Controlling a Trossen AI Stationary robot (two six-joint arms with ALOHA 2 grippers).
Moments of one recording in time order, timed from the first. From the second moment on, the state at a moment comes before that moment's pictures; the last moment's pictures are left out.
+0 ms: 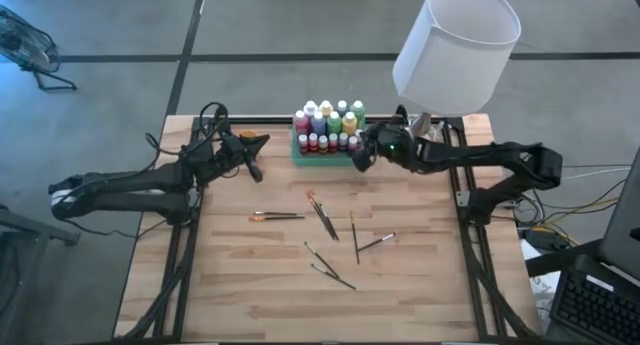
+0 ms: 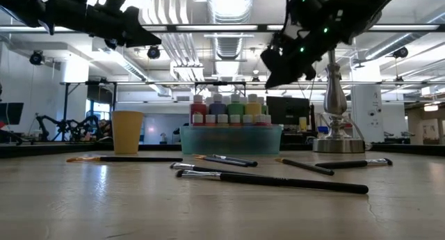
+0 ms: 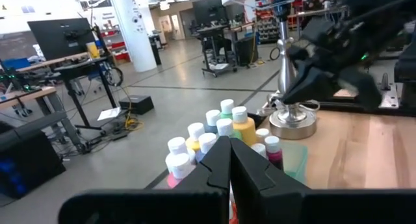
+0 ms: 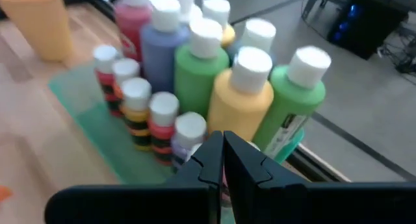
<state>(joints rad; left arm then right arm) 0.30 0.76 0.44 0.35 -0.34 0.19 -0.34 1.41 0.79 0.13 0.44 0.14</state>
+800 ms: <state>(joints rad) 0.30 0.76 0.44 0.32 -0.34 0.18 -0.52 1.65 0.85 0.25 0.36 0.13</state>
